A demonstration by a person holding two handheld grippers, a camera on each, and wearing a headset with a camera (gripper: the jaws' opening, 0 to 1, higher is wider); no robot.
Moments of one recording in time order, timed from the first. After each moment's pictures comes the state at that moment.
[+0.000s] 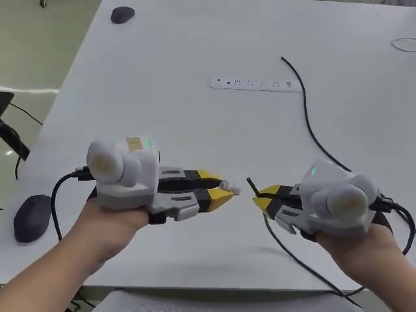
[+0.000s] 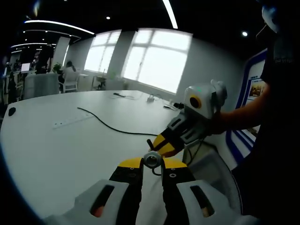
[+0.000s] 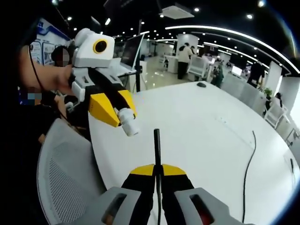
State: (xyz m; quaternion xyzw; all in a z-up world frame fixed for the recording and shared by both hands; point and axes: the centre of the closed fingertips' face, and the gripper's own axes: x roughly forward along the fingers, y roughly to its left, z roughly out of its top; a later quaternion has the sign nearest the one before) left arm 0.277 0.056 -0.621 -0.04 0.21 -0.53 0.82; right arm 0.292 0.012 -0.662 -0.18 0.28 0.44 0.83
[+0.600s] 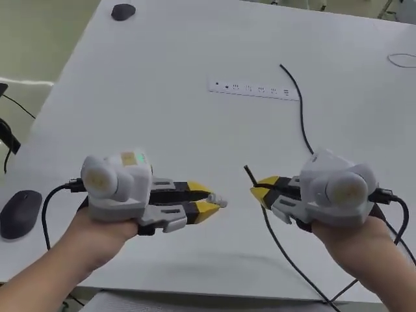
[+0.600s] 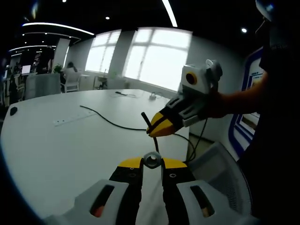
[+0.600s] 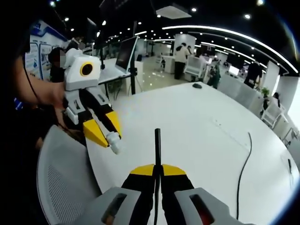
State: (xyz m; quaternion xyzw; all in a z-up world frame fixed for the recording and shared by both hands) left arm 0.277 0.066 -0.644 -0.03 0.20 -0.53 0.82; right arm 0.317 0.011 -0.646 -0.18 0.28 0.43 0.84
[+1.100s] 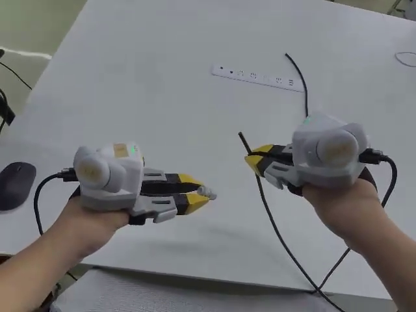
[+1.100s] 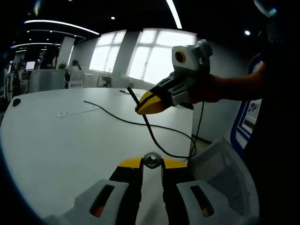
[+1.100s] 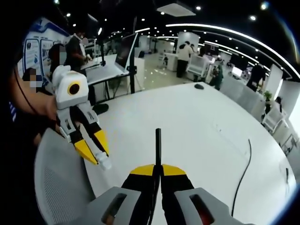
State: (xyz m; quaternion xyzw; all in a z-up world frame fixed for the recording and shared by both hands) left arm 0.271 0.078 -0.671 -0.05 0.21 -0.51 0.83; right arm 0.344 0.035 -0.641 -0.21 0.28 0.44 0.83
